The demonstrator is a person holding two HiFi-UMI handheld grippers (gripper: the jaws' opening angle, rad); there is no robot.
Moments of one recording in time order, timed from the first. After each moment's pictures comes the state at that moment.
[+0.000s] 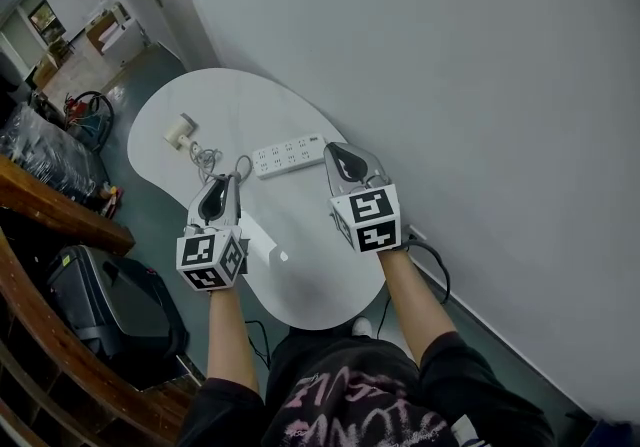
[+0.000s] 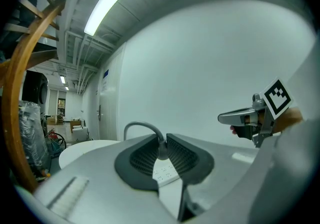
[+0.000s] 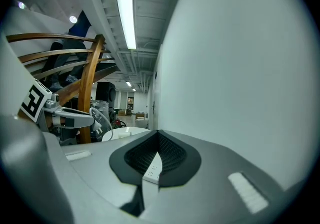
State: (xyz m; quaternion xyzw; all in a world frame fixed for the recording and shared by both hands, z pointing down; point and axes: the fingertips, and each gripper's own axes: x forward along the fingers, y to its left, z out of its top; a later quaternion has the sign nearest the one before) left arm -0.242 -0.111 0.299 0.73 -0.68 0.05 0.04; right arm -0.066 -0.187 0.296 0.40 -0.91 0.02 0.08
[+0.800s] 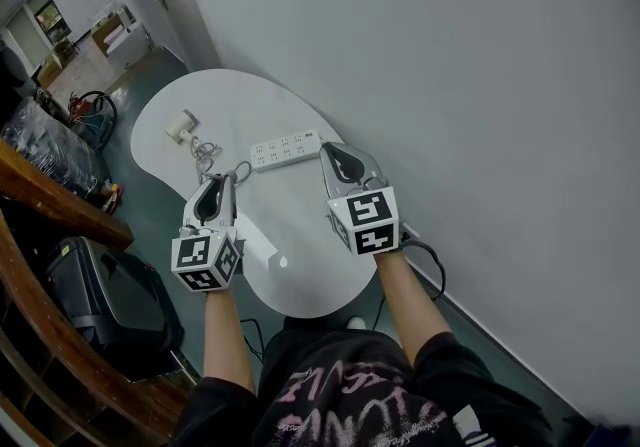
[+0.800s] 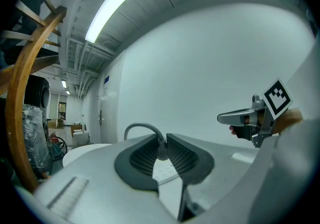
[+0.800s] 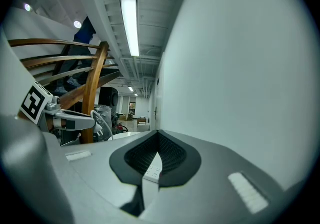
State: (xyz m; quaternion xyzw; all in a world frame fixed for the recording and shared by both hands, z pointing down) left arm -0.218 -0.068 0.276 0.72 -0.69 0.04 0.01; right arm -0.044 -0.145 0.272 0.40 -0.92 0.00 0.05
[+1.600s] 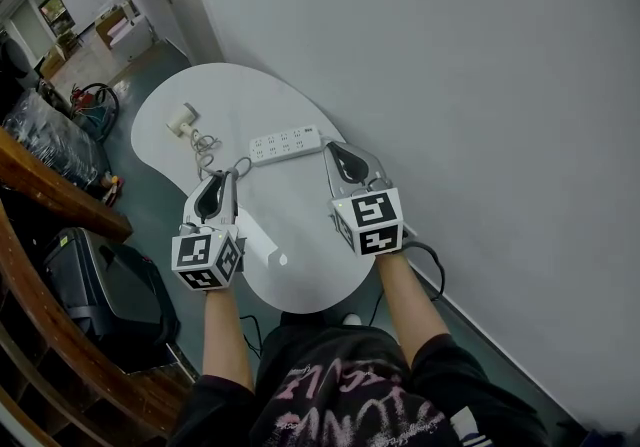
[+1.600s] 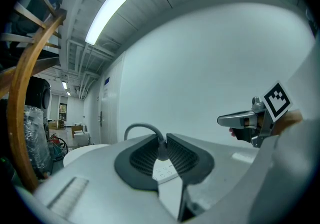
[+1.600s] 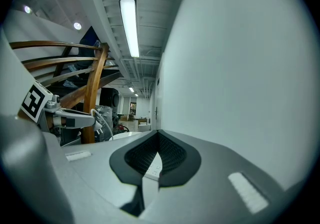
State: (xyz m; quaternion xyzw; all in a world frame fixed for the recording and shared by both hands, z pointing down) left arm -0.206 -0.060 0.273 0.72 -0.69 0.04 0.01; right arm -0.032 -0.139 0.276 0.39 -0.92 0.01 0.05
